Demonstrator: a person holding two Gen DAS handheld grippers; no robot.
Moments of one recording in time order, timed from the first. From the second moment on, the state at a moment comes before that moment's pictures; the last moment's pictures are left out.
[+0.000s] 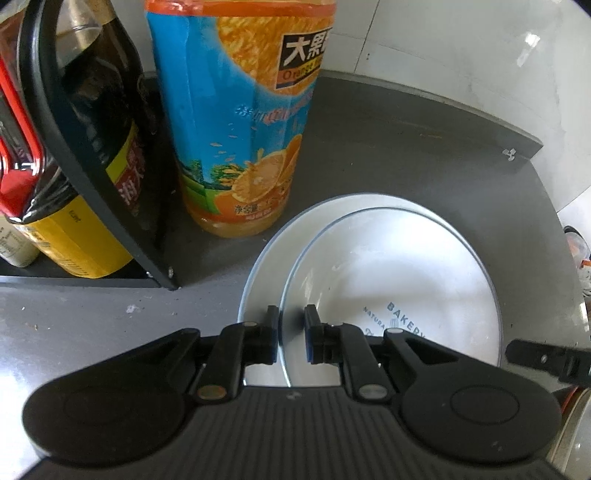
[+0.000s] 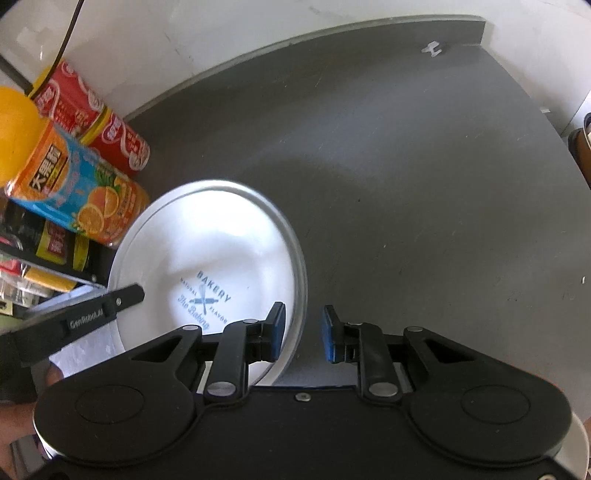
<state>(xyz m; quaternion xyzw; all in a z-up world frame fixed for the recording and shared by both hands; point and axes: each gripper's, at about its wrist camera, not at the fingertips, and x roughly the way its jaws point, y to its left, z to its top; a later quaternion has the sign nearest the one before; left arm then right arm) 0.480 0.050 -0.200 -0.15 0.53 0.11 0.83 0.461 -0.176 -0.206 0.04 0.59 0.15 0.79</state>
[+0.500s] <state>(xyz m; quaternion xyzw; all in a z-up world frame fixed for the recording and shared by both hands) 0.459 0.075 -0.169 -0.17 0.52 0.15 0.82 0.469 -0.170 -0.216 0.02 0.59 0.14 0.79</state>
